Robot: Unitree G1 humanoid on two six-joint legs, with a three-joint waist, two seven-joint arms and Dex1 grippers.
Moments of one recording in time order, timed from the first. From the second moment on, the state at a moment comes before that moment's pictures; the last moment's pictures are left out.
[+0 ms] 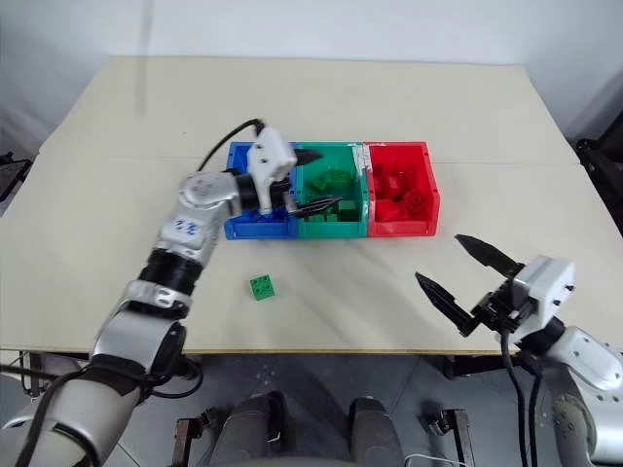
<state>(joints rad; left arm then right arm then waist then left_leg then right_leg) -0.94 0.33 -0.09 0.59 -0.12 -0.04 -0.87 0.16 -0.58 -0.38 -0.44 0.63 0.13 0.85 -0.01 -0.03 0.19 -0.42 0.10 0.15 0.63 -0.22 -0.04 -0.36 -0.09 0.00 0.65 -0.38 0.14</state>
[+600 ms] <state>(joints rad) 0.00 0.80 0.38 0.17 -0.35 -0.15 -1.16 -0.21 -0.67 -0.08 -0.11 0.56 0.11 1.27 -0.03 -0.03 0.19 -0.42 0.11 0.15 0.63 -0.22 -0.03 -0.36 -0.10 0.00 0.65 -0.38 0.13</state>
